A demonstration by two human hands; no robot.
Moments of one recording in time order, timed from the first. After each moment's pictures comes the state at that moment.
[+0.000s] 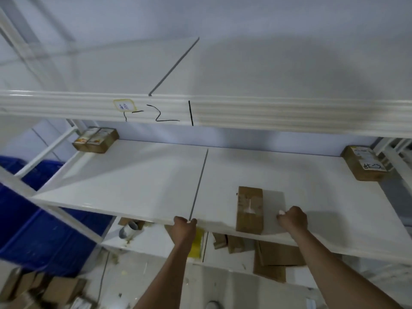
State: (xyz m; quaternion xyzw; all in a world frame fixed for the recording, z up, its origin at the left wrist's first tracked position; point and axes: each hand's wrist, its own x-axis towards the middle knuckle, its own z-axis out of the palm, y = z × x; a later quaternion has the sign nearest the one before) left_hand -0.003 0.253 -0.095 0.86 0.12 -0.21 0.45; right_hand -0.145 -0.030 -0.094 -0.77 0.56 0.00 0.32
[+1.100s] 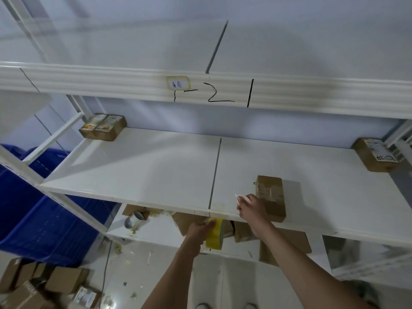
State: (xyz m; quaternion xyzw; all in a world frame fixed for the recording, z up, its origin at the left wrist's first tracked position) left_hand 0.001 0.314 -0.116 0.71 0.09 -0.43 0.55; right_hand -0.072 0.147 -0.064 -0.67 0.41 -0.07 0.61
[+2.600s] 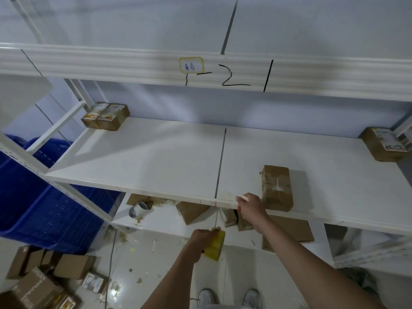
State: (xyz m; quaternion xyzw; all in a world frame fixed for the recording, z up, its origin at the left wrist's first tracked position) left_hand -0.017 0.345 -0.140 0.76 0.10 -0.49 0.42; right_hand -0.068 0.170 -0.078 -0.74 0.43 0.02 0.51
